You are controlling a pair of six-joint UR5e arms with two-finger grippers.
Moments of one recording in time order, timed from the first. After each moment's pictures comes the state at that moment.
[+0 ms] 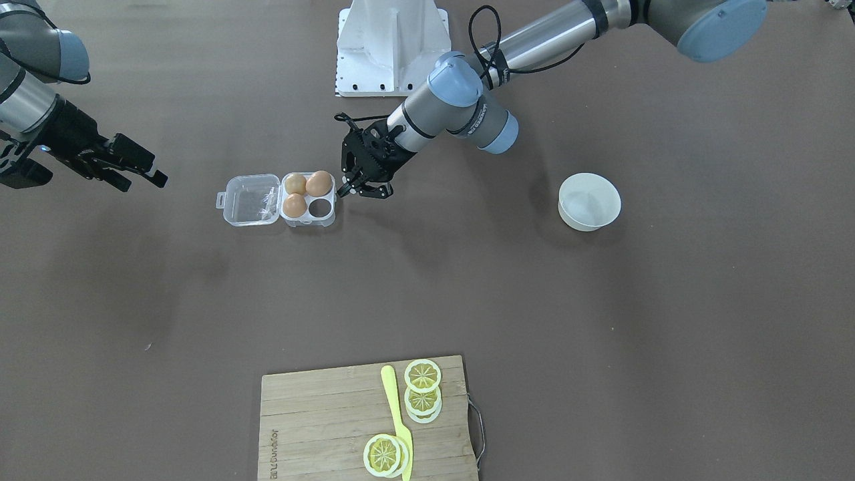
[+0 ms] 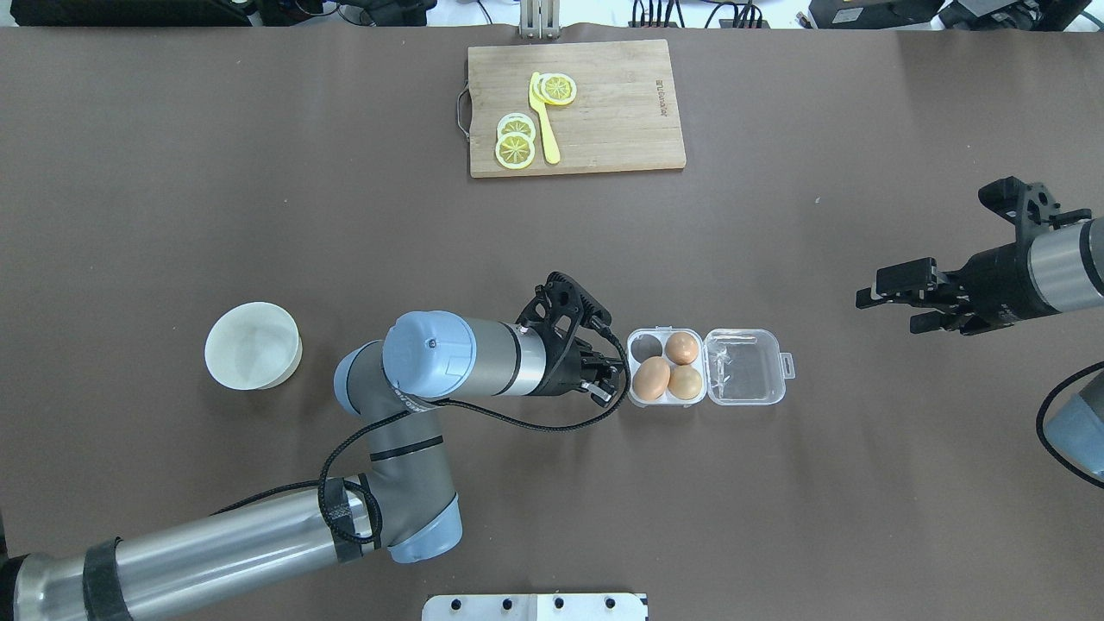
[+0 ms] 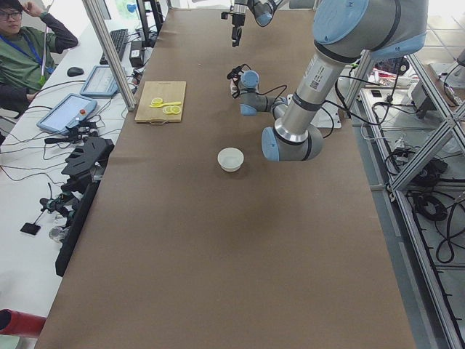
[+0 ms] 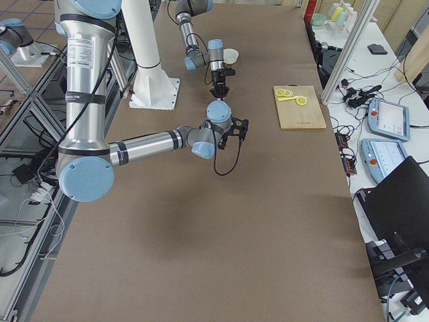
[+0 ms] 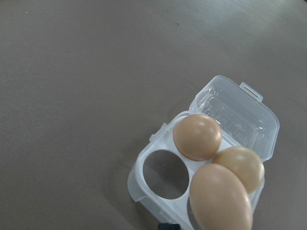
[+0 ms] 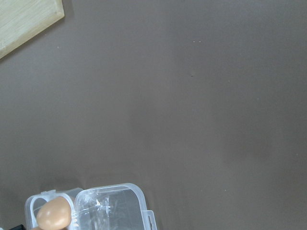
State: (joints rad) left arm -0.37 -2.35 -1.25 -2.63 -1.76 -0.68; right arm 0.89 -1.64 1.81 -0.65 2.27 1.39
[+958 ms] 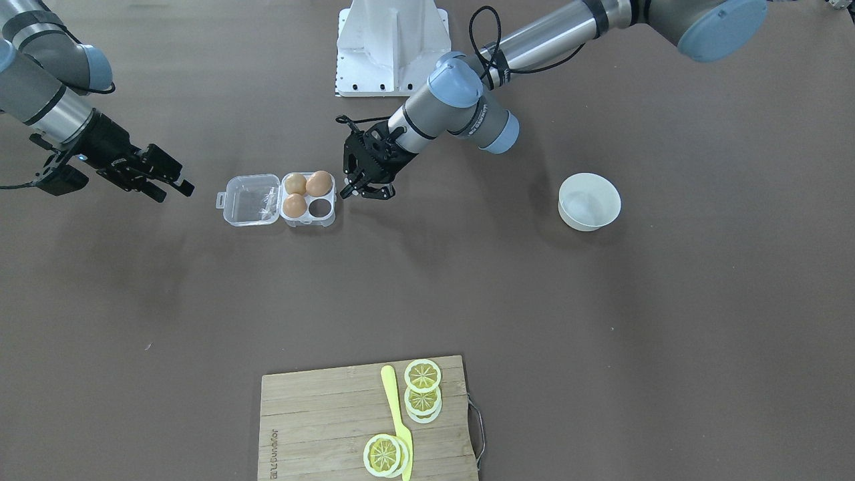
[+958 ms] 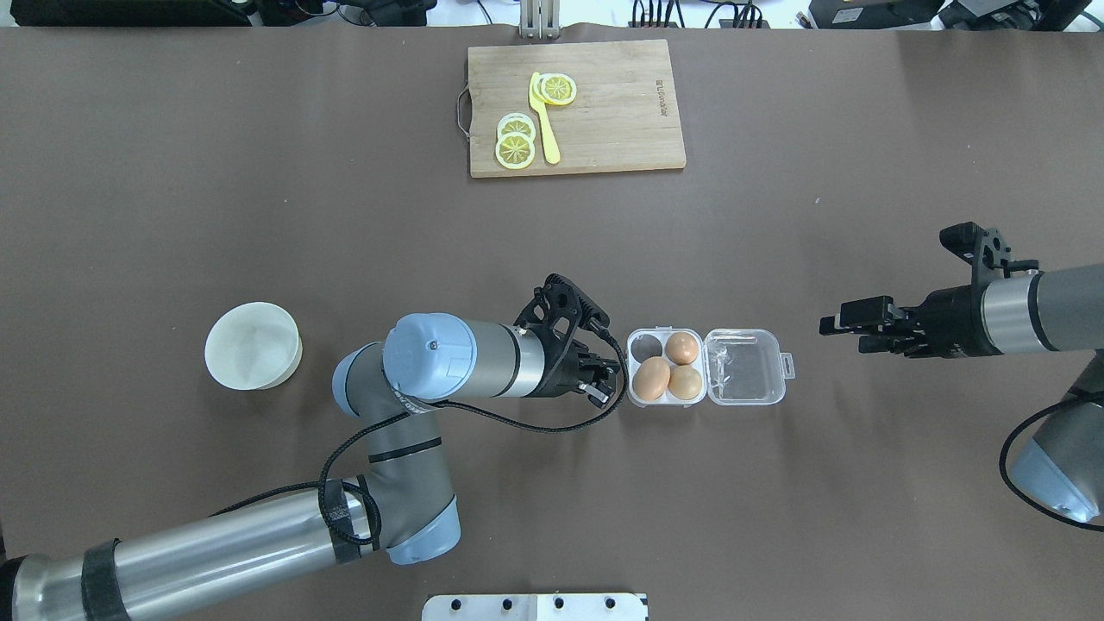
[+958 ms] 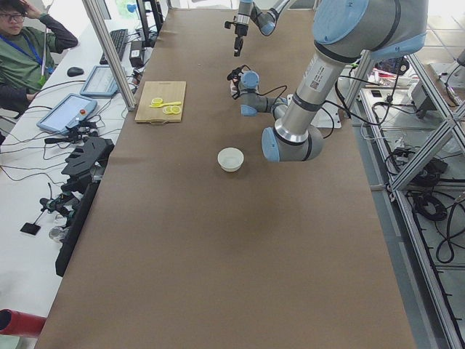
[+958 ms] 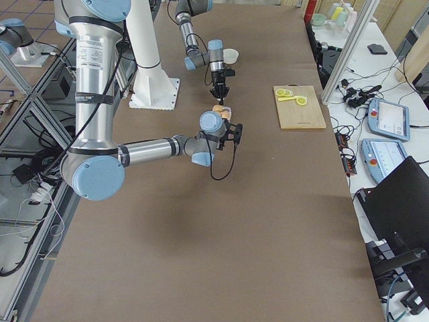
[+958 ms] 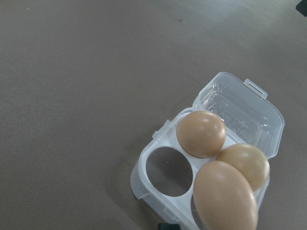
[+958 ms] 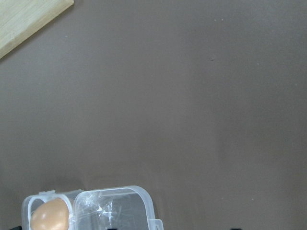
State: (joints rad) left arm -0.37 -2.35 -1.25 -2.62 -1.76 -0.68; right arm 0.76 -1.63 1.68 -0.35 2.11 1.51
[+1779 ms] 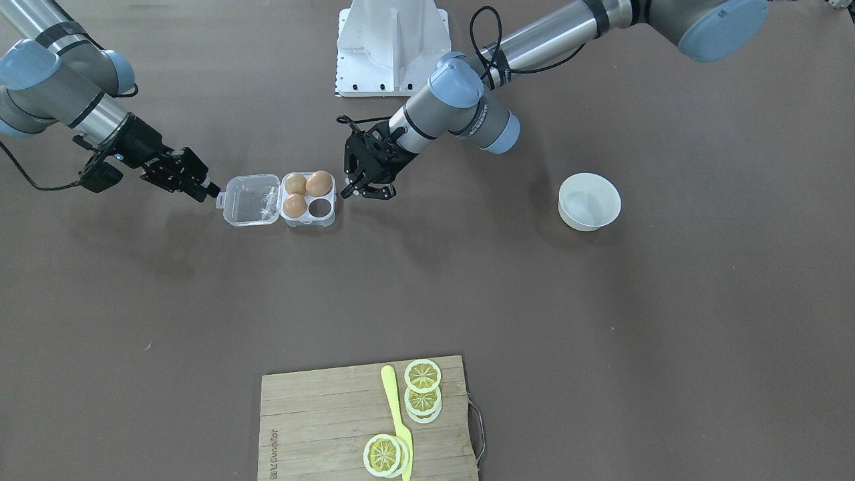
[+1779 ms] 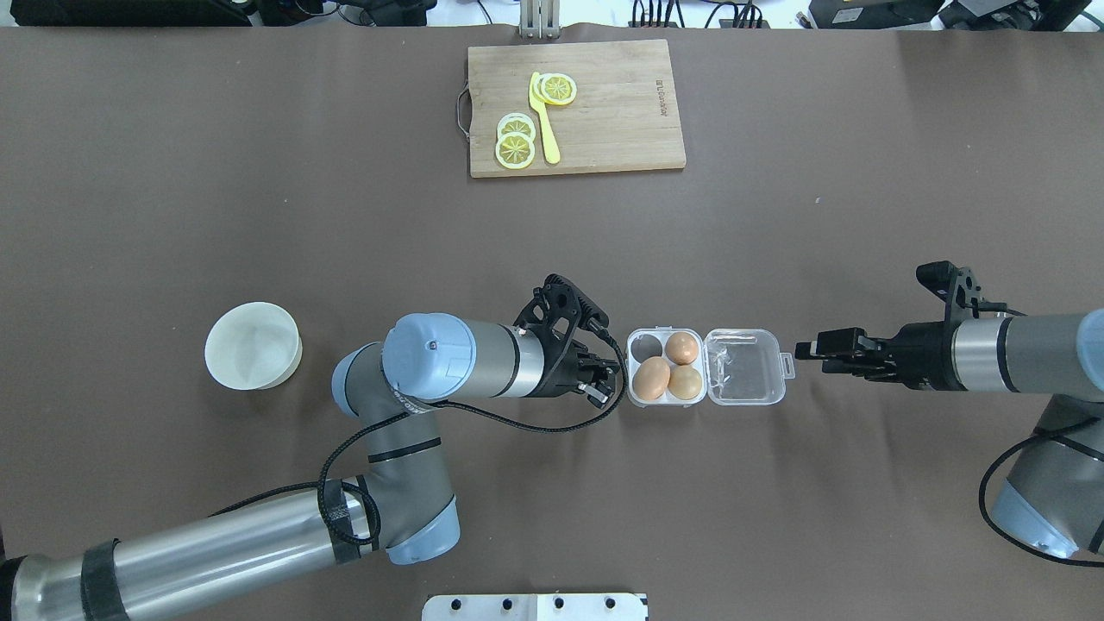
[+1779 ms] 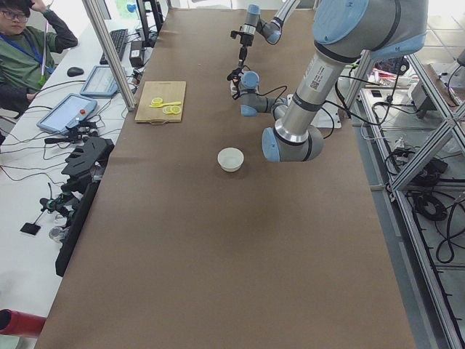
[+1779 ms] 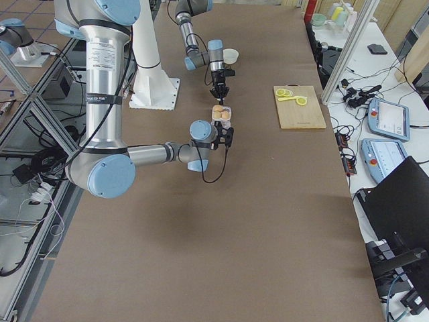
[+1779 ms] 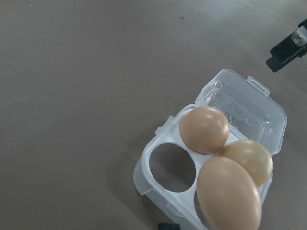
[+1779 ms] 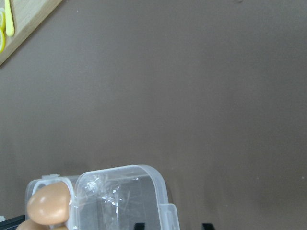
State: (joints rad) left arm -0.37 -2.34 -1.25 -2.62 -1.76 -0.68; right arm 0.61 -1.62 1.61 -0.18 1.92 1.60
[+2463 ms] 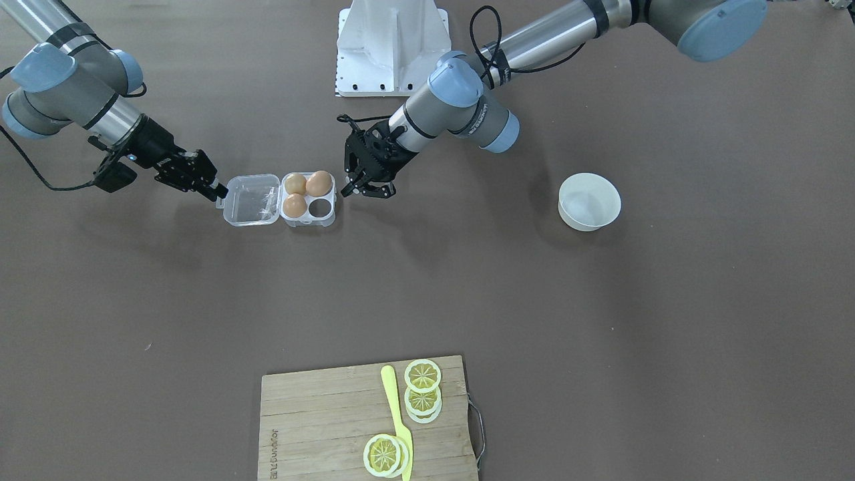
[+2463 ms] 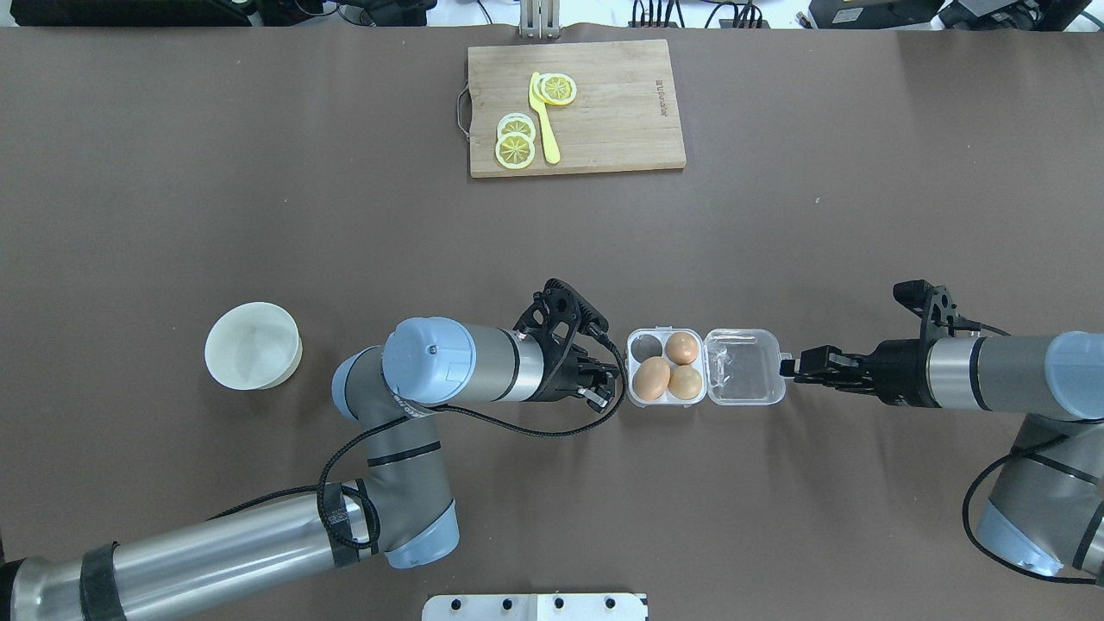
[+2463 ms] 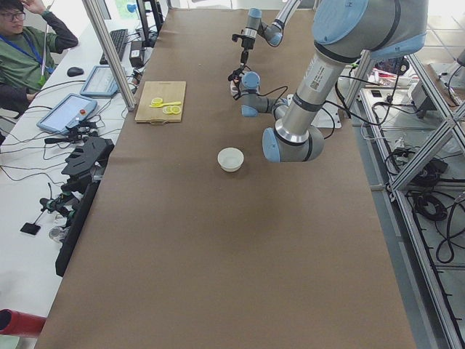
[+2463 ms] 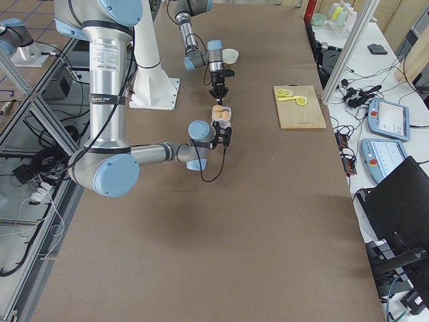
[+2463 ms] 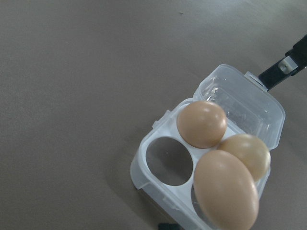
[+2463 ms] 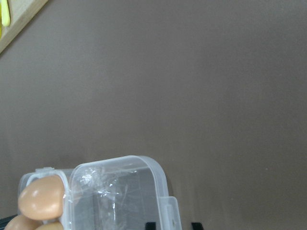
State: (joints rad) left arm -0.36 -2.34 -1.25 -2.62 -1.76 -0.68; right arm 0.58 -1.61 1.59 -0.18 1.90 1.59
